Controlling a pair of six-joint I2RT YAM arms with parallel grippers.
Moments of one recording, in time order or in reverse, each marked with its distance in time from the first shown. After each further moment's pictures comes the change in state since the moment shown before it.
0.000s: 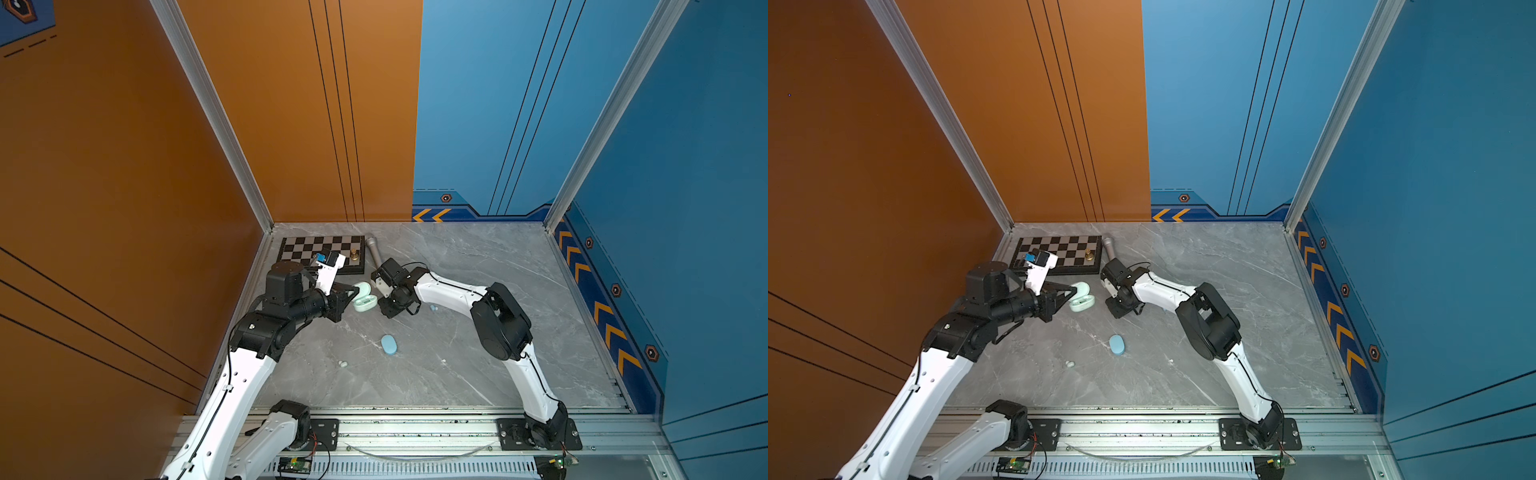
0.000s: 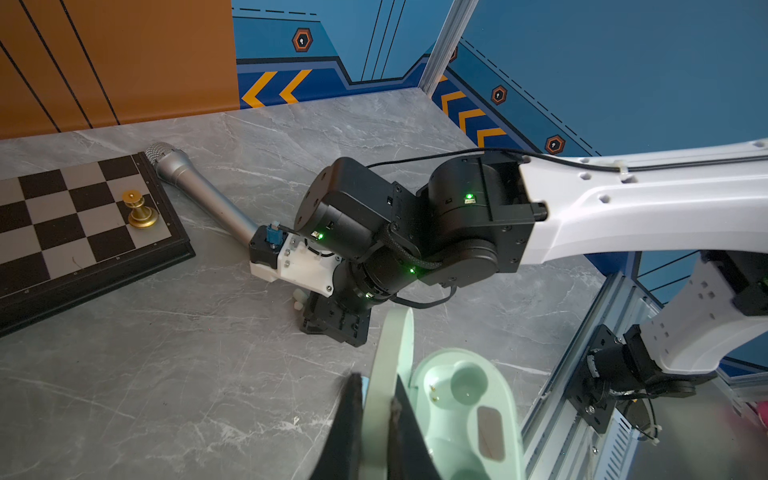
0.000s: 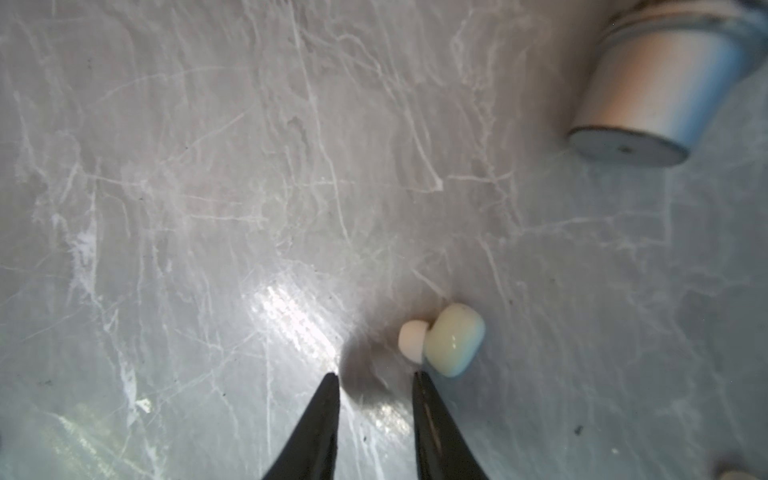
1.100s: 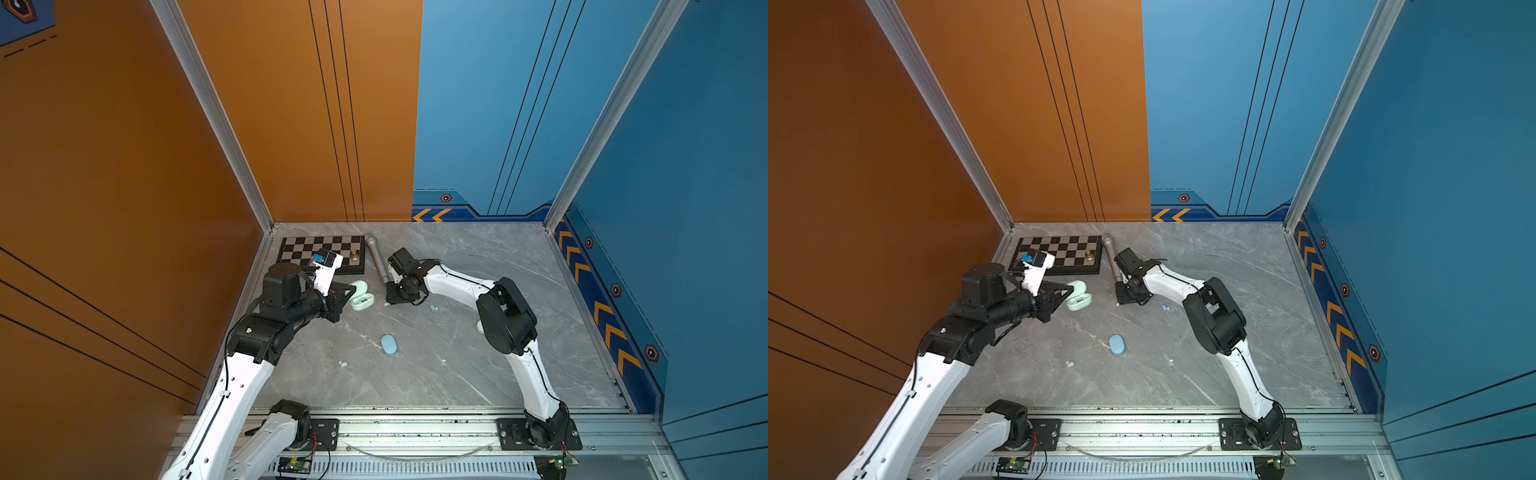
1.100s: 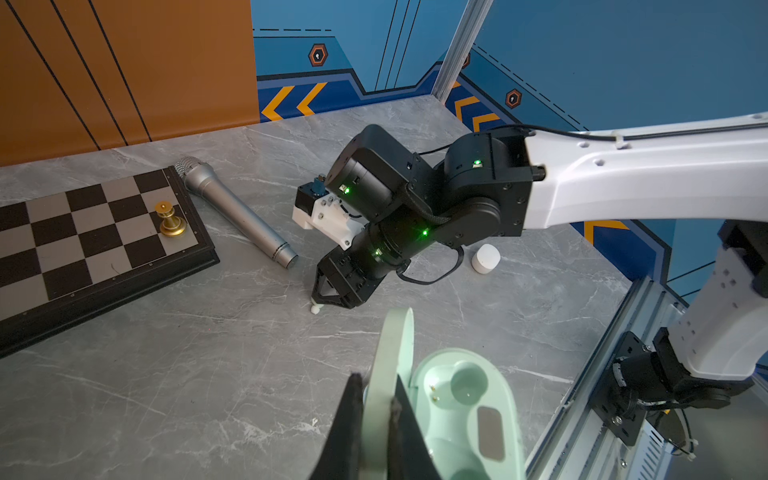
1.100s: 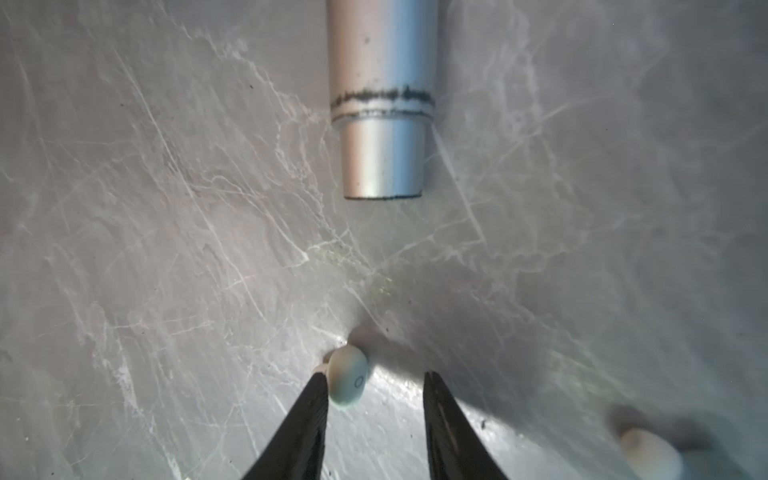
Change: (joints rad) left arm -0.001 -0.020 0.000 0.000 -0.047 0.024; right arm -0.080 0.009 0.005 0.056 -0.020 0.325
